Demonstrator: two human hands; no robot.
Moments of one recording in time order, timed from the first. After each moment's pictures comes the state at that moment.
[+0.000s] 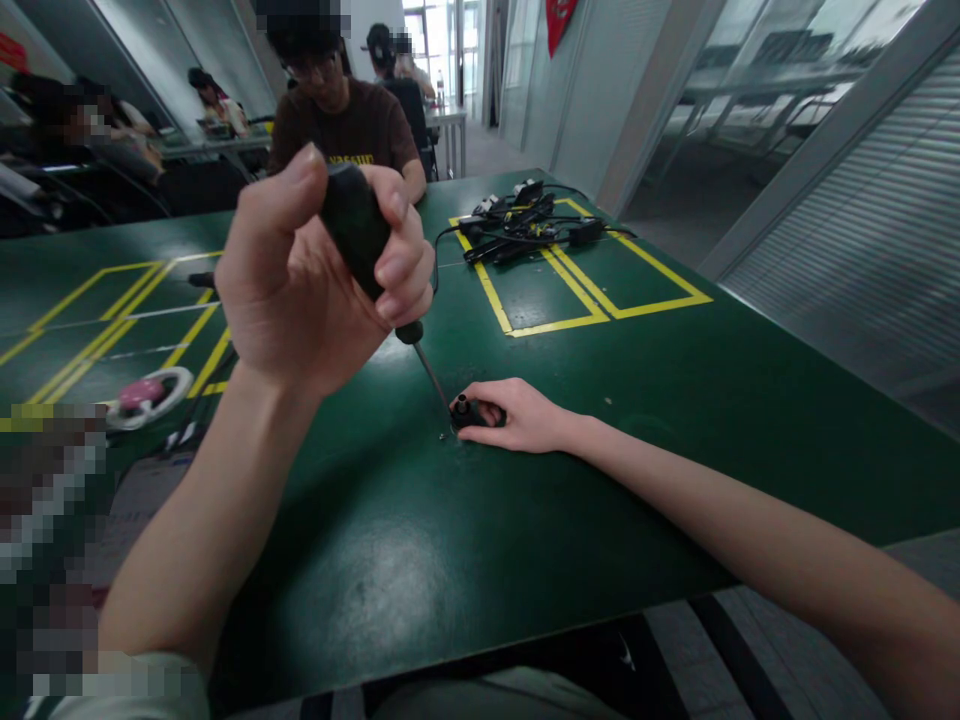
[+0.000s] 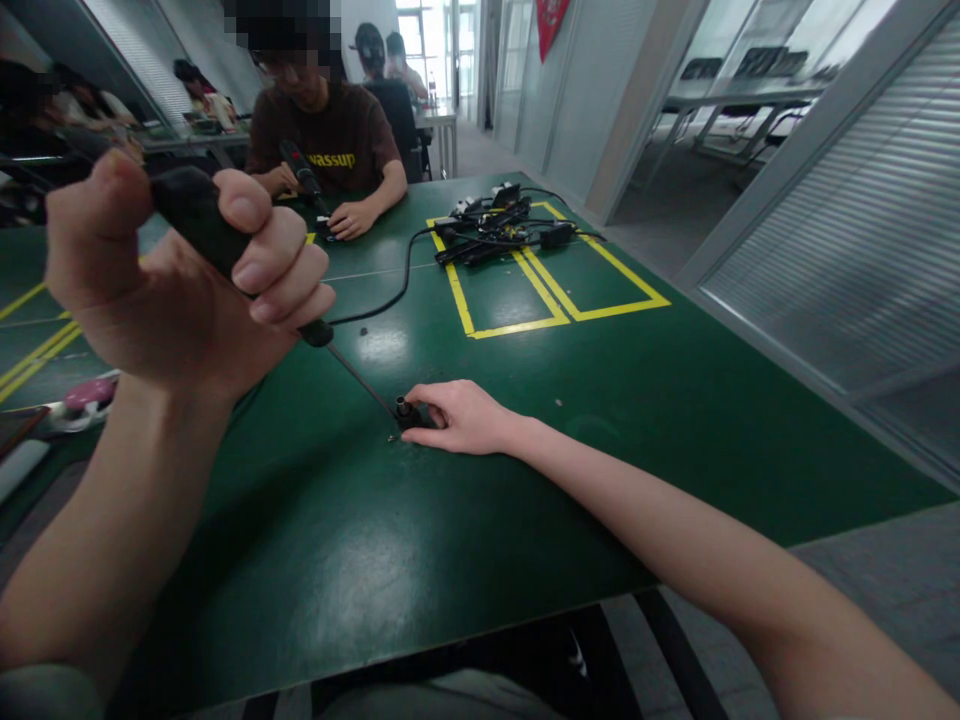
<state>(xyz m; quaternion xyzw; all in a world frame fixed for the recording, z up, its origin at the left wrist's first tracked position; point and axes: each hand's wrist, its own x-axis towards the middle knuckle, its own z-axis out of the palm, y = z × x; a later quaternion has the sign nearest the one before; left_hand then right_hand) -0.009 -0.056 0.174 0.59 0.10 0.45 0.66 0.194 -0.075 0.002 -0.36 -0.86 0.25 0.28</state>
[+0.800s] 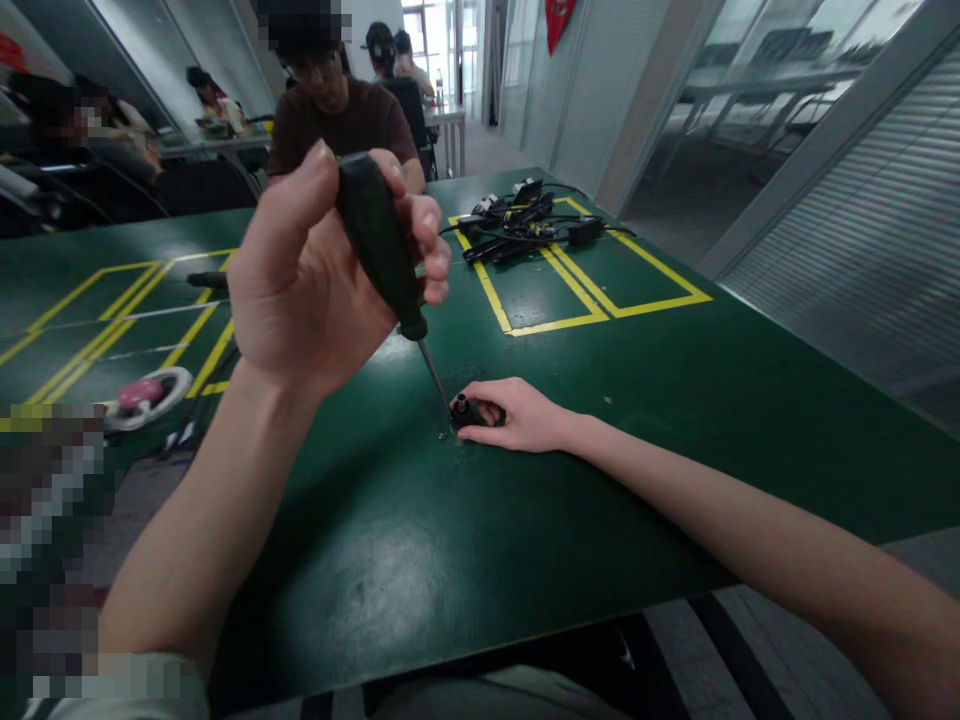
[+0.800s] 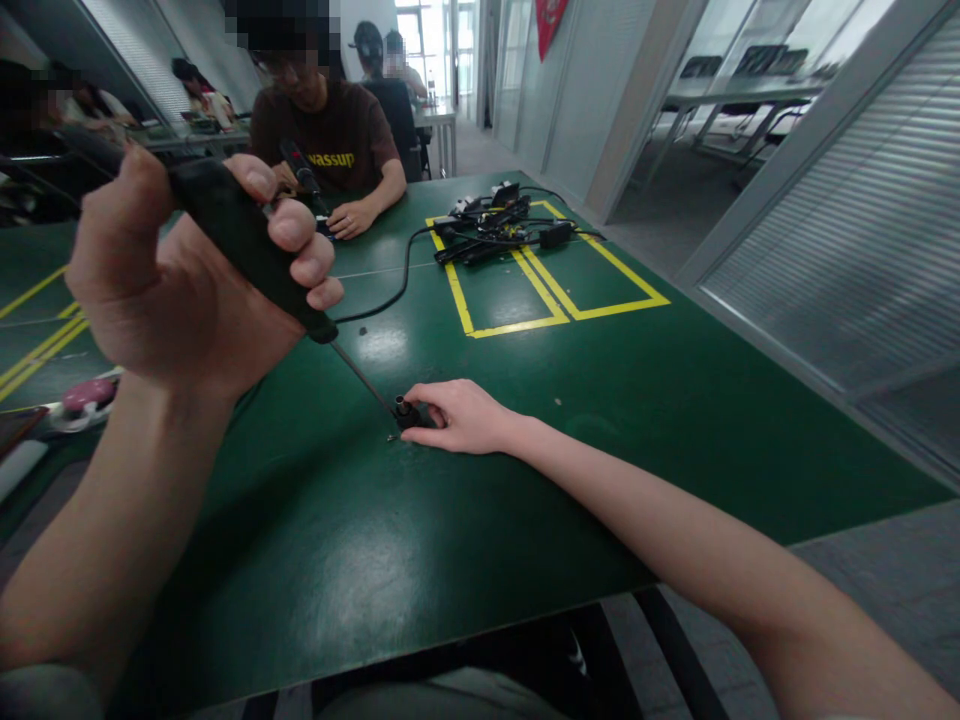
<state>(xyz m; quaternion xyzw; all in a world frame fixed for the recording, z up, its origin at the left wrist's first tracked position) -0.003 -0.060 0.174 0.55 0.13 0.49 0.67 0.194 -0.075 0.002 -0.35 -0.86 0.25 0.27</state>
